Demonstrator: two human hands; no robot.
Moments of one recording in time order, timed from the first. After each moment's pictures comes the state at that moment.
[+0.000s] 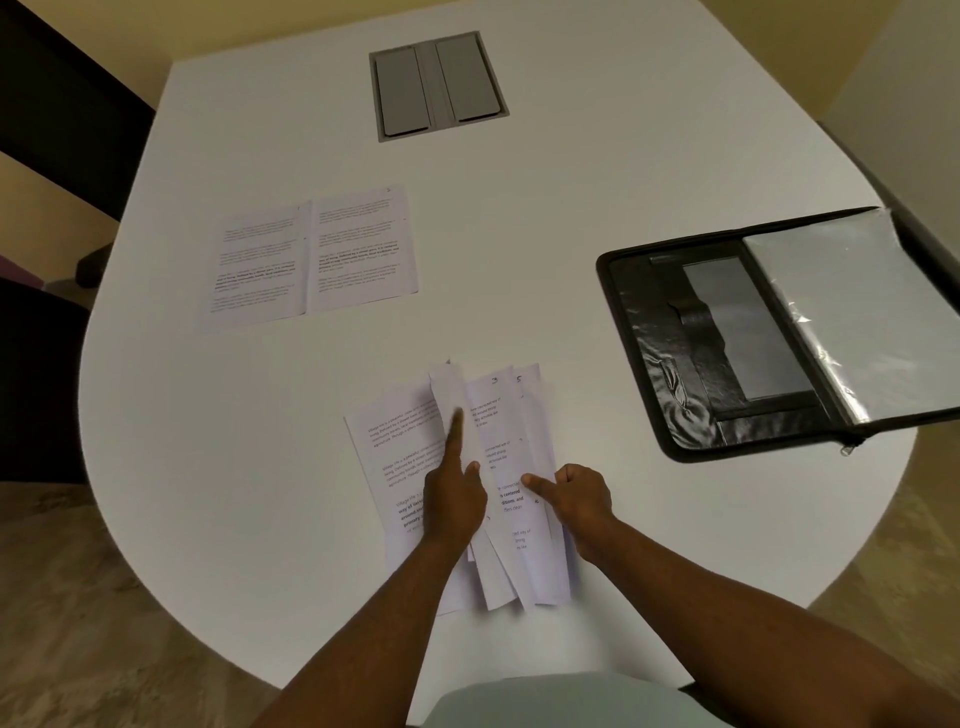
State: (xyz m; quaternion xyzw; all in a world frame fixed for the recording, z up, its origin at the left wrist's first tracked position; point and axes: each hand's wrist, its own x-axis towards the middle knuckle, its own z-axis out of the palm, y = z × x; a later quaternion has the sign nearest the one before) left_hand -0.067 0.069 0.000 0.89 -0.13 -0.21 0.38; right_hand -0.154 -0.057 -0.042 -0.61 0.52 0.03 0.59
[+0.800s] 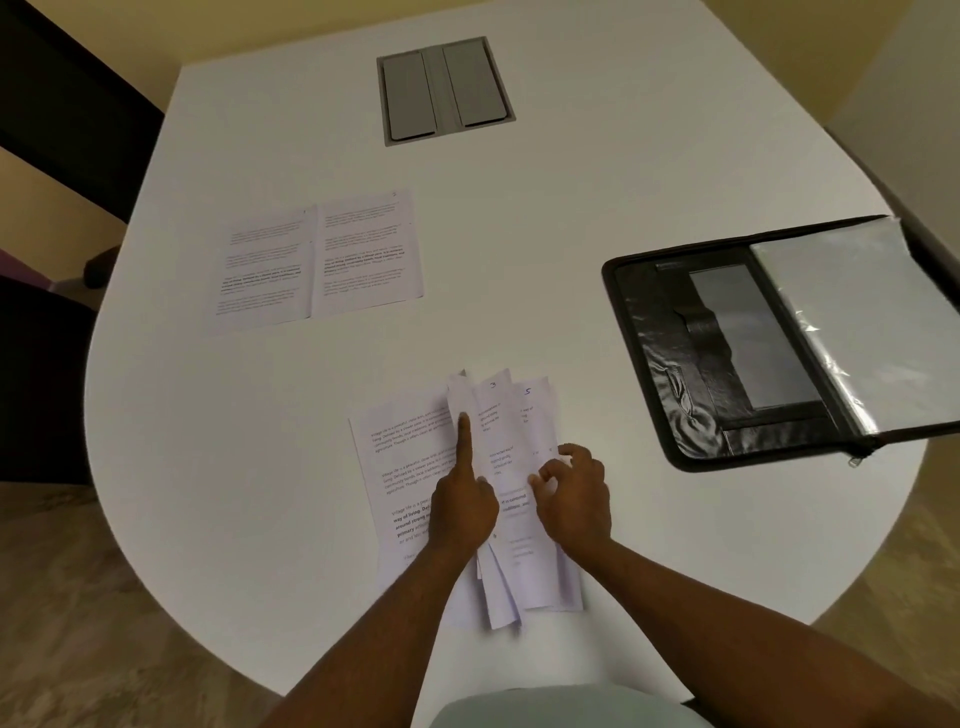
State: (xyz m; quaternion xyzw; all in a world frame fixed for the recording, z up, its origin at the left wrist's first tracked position) left_hand -0.068 0.067 -0.007 0.91 -0.16 -0.22 0.31; right_hand -0.148 -0.047 -0.042 -0.83 0.41 0.00 0.36
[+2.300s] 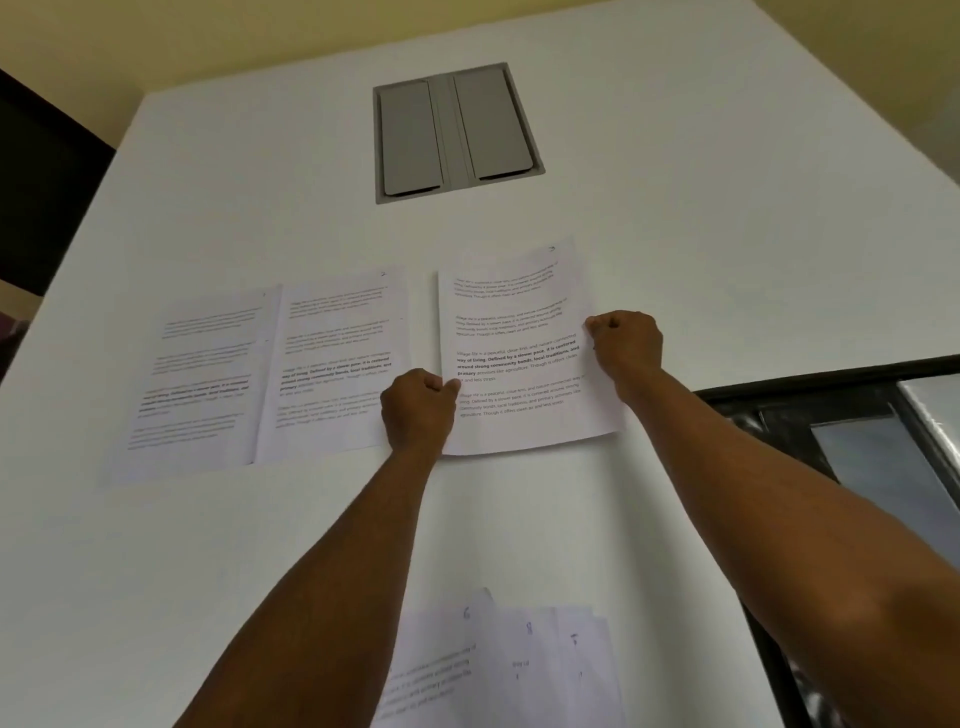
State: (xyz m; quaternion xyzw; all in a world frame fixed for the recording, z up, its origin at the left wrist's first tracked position) left_hand 0.265 -0.122 -0.023 0.93 -0.02 -0.10 0.36; right_hand 0.192 -0.340 -0.030 -0.73 0.48 -0.14 0.47
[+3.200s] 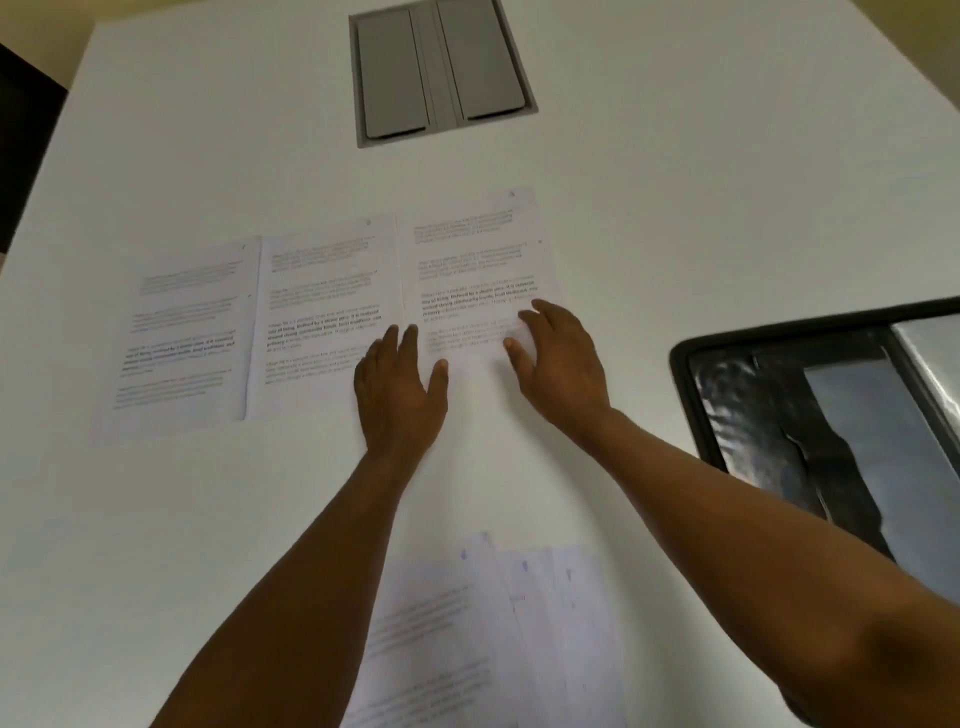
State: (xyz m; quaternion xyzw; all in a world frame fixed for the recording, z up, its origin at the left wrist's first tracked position) left_hand 0.246 -0.071 -0.065 0.95 -0.23 -0.01 0.19; right_hand 0.153 -0.244 -0.058 -0.92 0.24 -0.13 0.28
